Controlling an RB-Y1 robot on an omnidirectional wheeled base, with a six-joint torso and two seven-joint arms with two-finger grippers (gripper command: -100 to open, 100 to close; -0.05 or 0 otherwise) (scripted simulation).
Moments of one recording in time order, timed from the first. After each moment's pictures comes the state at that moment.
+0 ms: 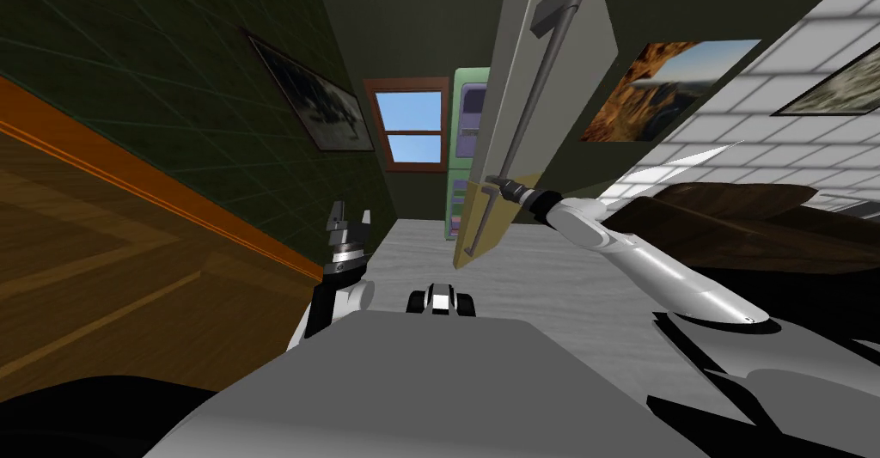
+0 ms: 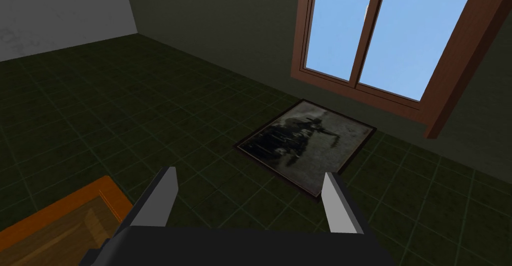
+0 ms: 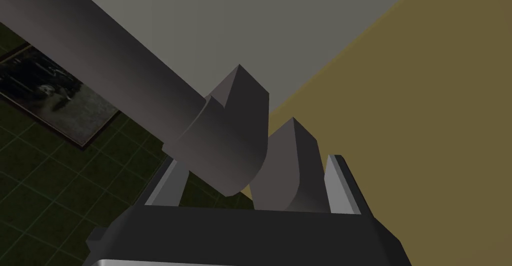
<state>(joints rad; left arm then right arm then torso) 0.52 0.00 0.05 -2.38 0.05 -0.38 0.13 -0.29 -1.11 0.03 -1.90 2.02 -0.38 0.68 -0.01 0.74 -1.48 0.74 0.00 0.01</state>
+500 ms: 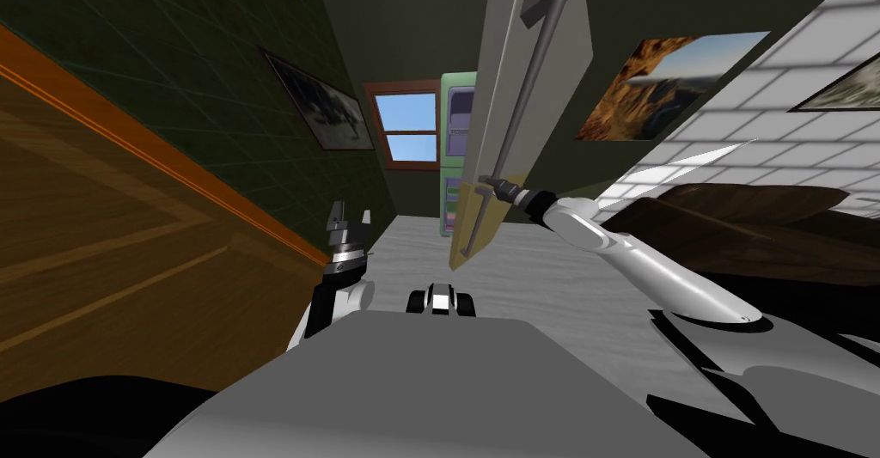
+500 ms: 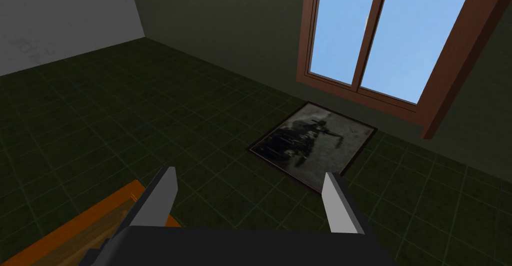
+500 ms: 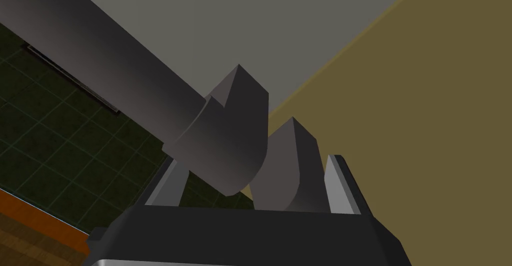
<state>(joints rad) 0.52 0.00 0.05 -2.38 0.05 -0.38 0.13 -0.30 -1.11 0.06 -1.98 1.99 -0.38 0.68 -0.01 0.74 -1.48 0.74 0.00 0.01</state>
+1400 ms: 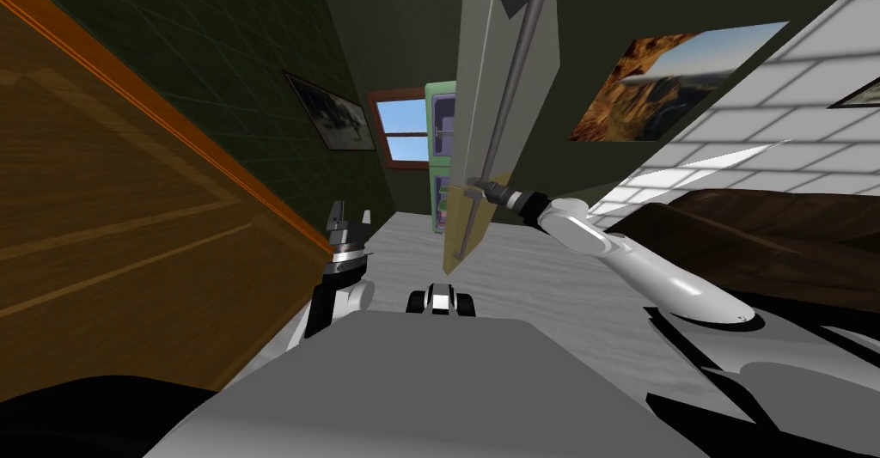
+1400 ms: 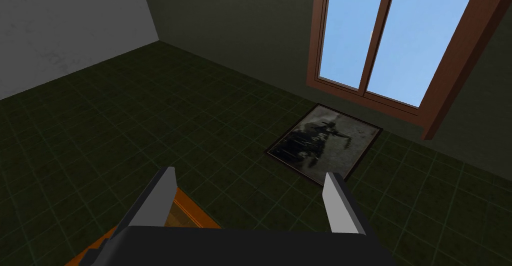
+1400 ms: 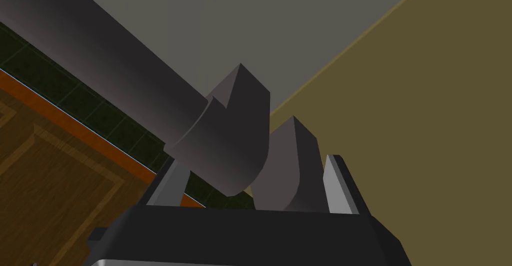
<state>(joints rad) 0.52 0.00 0.05 -2.38 0.05 -0.38 0.13 -0.32 -1.12 0.11 -2.09 1.93 -0.39 0.71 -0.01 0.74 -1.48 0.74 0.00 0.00</state>
